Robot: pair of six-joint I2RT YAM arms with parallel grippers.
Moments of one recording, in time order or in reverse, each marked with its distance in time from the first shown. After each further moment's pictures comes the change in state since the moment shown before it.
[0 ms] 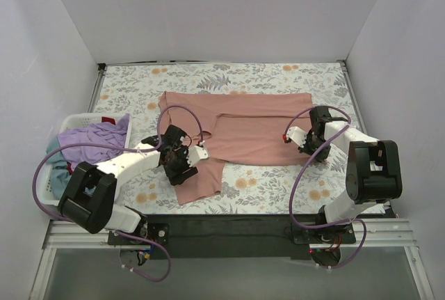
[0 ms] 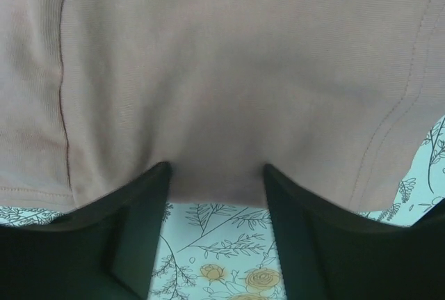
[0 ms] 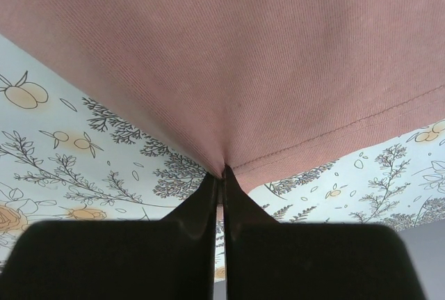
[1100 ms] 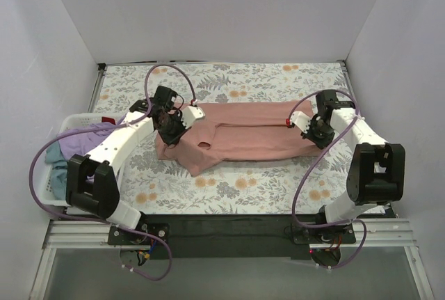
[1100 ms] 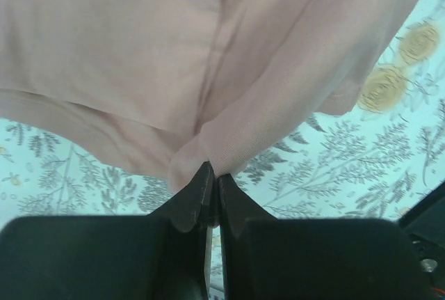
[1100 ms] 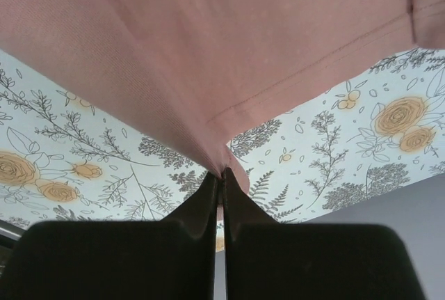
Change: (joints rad) left arm 0.113 0.069 0.443 -0.268 0.021 -0.003; right arm -0.025 -0.047 0.189 -0.200 -0.066 -0.016
